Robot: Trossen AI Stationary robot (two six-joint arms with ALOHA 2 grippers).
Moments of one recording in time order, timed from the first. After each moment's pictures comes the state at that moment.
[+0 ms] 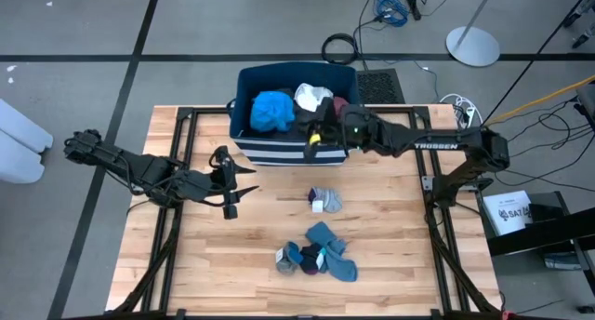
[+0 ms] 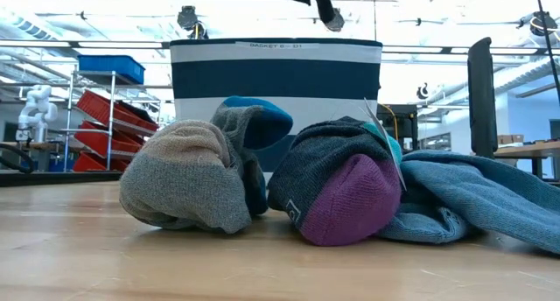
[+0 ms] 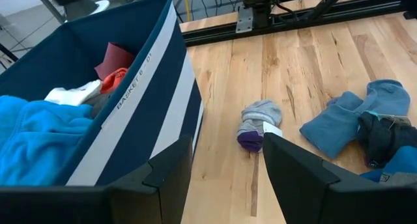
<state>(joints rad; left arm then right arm) -0.35 1.00 0.97 -0.49 -0.58 -0.02 -0.15 1.52 1.29 0.10 0.15 0.14</state>
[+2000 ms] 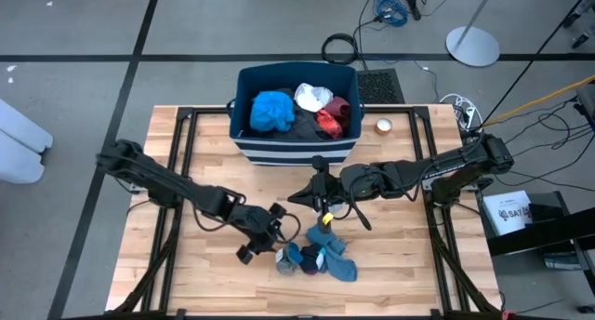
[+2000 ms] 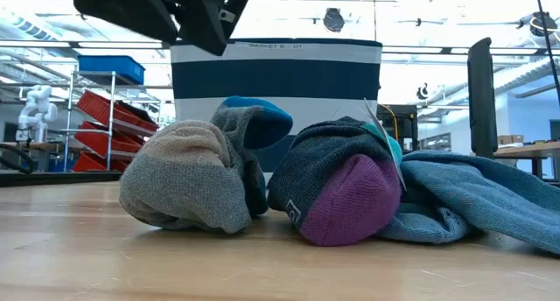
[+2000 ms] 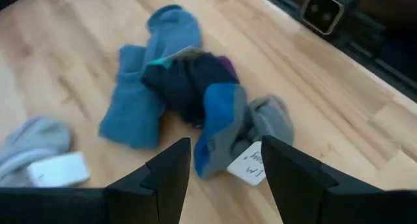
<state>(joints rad) -0.35 1.51 0.97 -0.22 0.12 0.34 0.23 1.52 1.29 -0.03 0.16 0.12</state>
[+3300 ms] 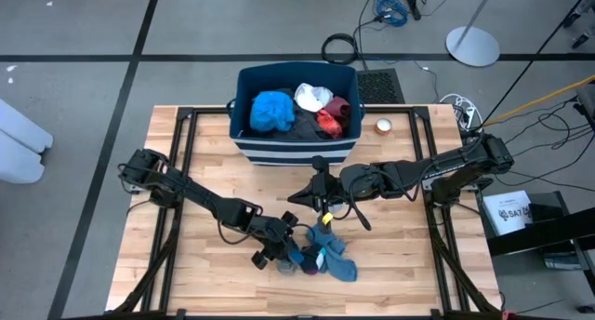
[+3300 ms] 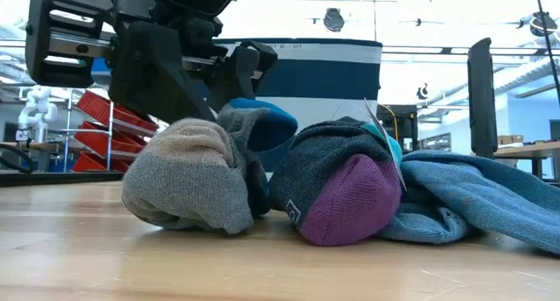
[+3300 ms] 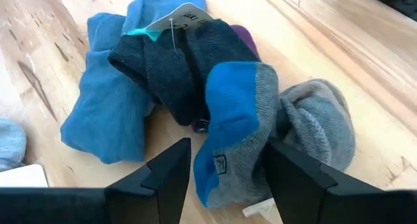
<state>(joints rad) -0.35 1.75 0.97 -0.01 0.10 0.36 0.23 1.52 1.29 -0.04 0.16 0.12</state>
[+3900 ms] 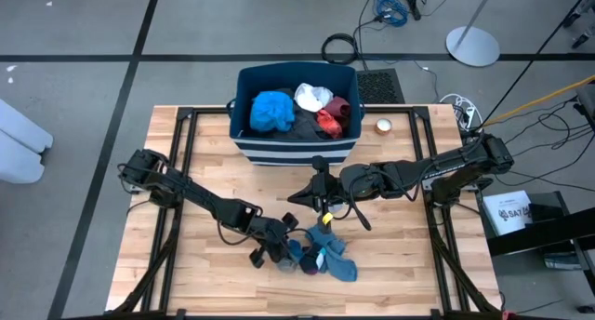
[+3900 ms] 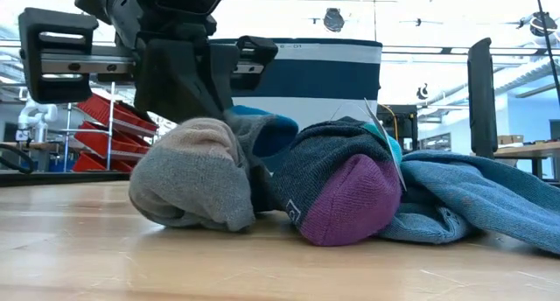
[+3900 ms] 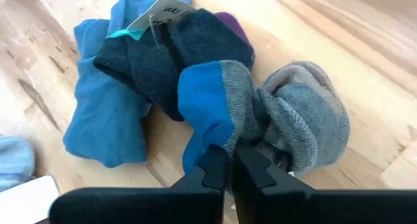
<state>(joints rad) -0.35 1.75 0.97 -0.03 0.08 0.48 0.23 1.52 1.29 -0.04 0.16 0.12</state>
